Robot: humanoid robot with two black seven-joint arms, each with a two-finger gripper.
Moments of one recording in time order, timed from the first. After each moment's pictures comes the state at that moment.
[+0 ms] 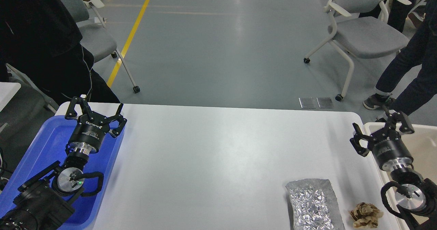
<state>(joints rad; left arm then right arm) -0.49 0.34 -0.88 -0.55 -0.08 -0.64 -0.50 0.30 -0.32 1.30 0.80 -0.39 0.26 0.32</state>
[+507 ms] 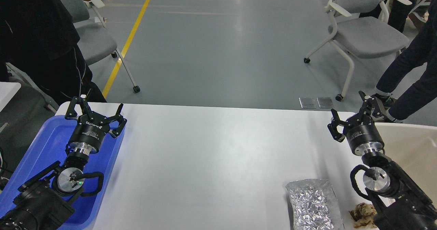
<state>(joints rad) -0.49 0.34 -0.88 -0.55 -0.08 -0.64 -0.50 0.37 -0.19 1.32 0.81 -0.47 0.14 0.33</state>
